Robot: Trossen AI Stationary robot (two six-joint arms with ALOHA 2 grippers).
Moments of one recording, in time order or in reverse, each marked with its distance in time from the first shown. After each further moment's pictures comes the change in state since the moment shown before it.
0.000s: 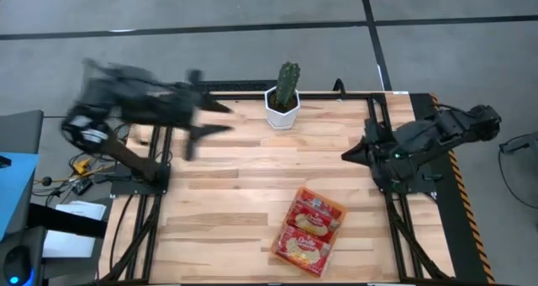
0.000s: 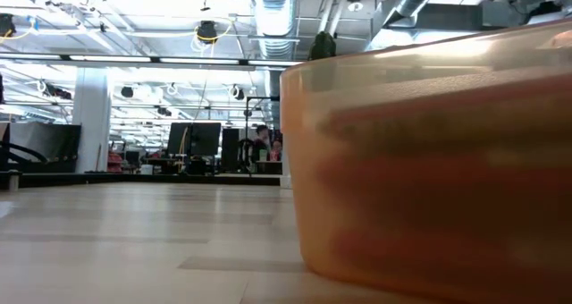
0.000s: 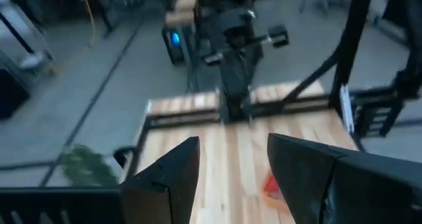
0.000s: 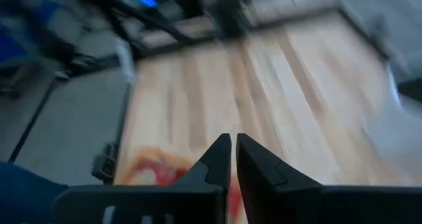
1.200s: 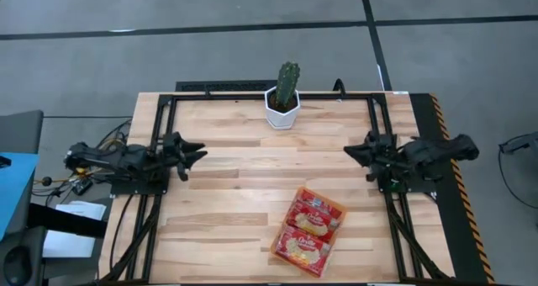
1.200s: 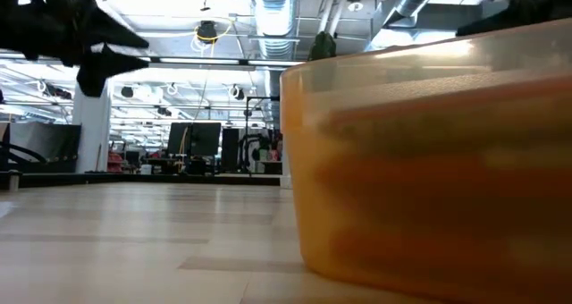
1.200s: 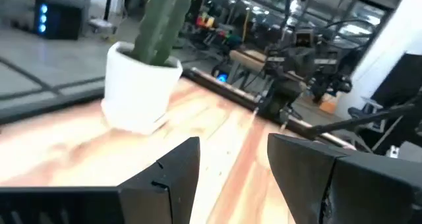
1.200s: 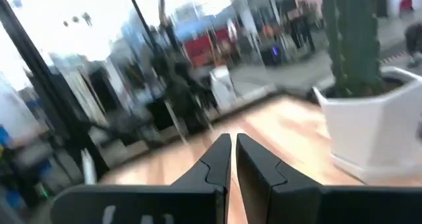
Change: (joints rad) left arm -0.054 -1.467 -2.126 1.018 -0.324 -0.453; right arm -0.081 -0.893 -1.093 0.831 0.228 -0.135
